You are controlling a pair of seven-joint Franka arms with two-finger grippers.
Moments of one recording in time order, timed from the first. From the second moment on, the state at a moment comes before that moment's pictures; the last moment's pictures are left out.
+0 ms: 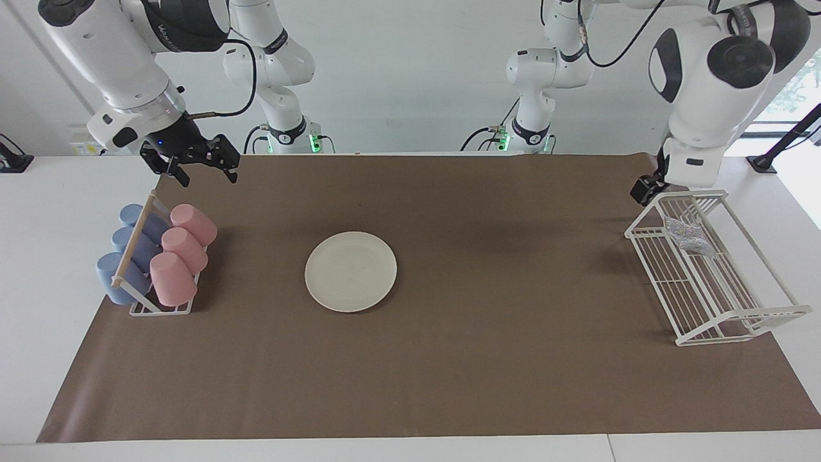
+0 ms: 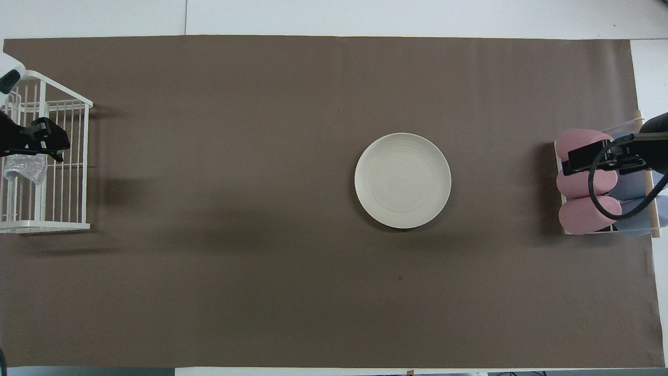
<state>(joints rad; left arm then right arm) -0.09 0.07 0.01 -1.53 0.22 1.47 -0.35 0.03 -0.02 -0.06 -1.65 0.08 1.57 -0.03</state>
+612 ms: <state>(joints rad) -0.06 -0.07 0.00 -1.62 -0.01 1.47 -0.17 0.03 -0.02 -0.06 -1.65 0.08 1.57 -0.03</state>
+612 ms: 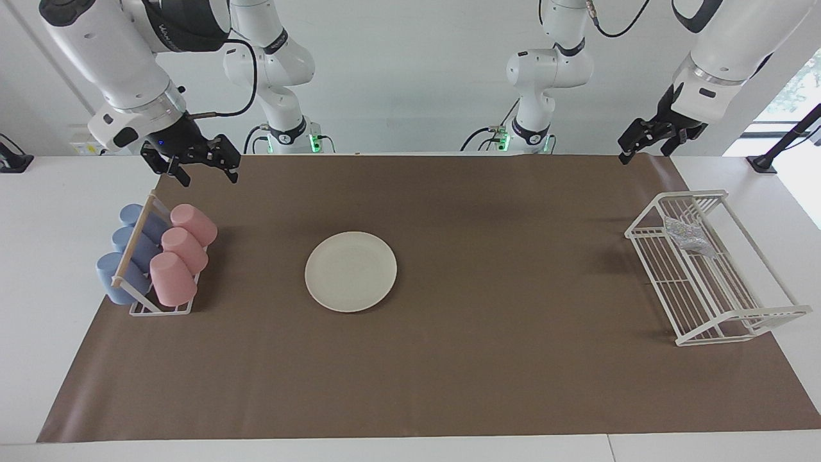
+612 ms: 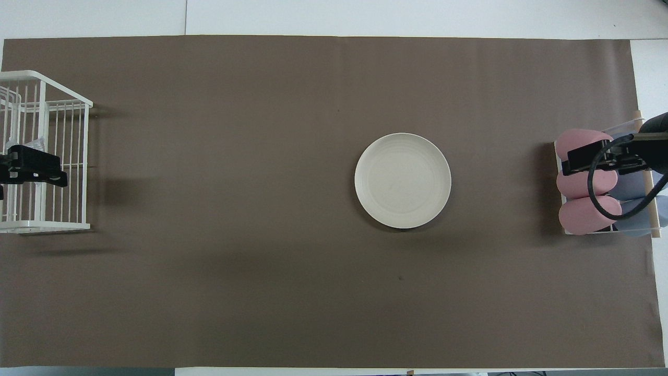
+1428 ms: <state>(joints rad) -0.07 -0.05 0.00 -1.61 -0.02 1.51 -0.17 0.03 -0.02 -0.06 -1.65 0.08 1.57 -0.03</state>
